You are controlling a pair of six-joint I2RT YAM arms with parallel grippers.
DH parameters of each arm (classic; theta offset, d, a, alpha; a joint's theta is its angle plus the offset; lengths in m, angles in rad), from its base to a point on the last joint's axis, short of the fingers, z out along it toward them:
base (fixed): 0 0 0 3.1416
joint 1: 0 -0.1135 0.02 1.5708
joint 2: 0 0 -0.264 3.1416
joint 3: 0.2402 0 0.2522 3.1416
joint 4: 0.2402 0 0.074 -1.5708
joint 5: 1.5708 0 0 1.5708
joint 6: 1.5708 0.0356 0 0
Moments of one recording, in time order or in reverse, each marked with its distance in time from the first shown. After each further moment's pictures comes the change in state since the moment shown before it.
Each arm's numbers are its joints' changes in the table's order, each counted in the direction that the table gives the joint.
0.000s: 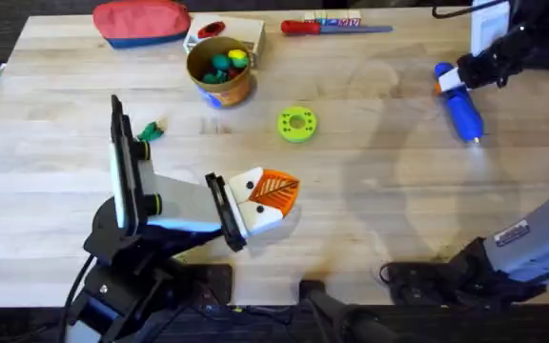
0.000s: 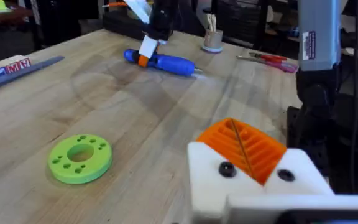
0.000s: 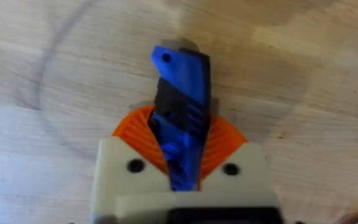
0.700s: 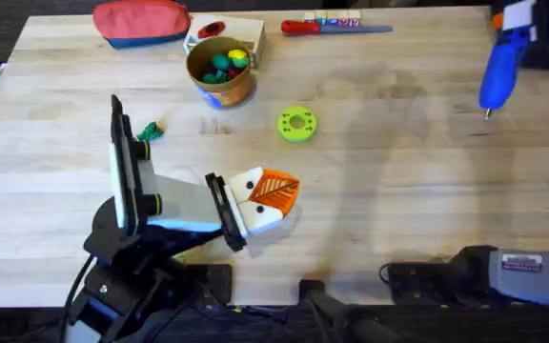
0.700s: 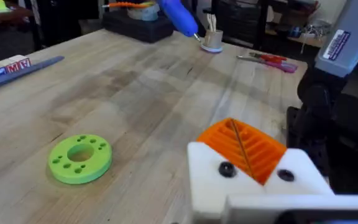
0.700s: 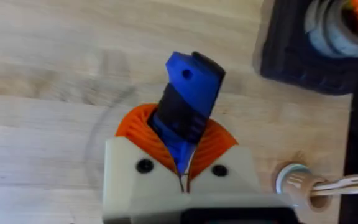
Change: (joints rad) left arm 0.000 0.000 0.000 0.000 0.000 0.000; right arm -0.020 -0.474 0.003 0.113 -0.012 0.084
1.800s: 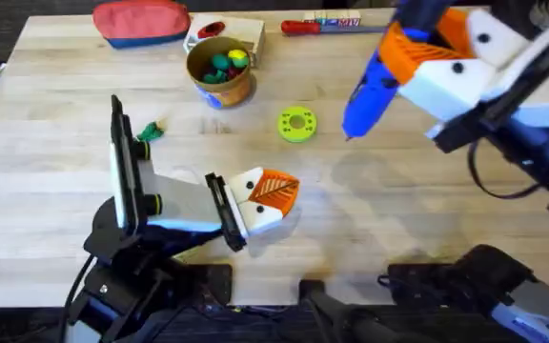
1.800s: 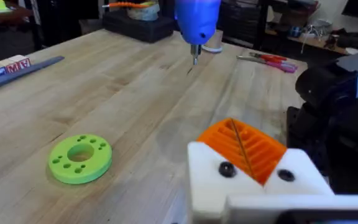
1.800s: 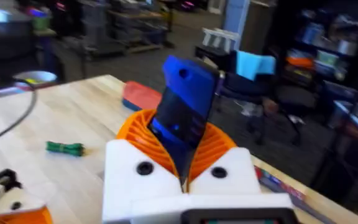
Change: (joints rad) left arm 0.000 0.000 0.000 0.000 0.000 0.000; right arm -0.797 -0.992 -0.888 -0.921 -0.142 0.308
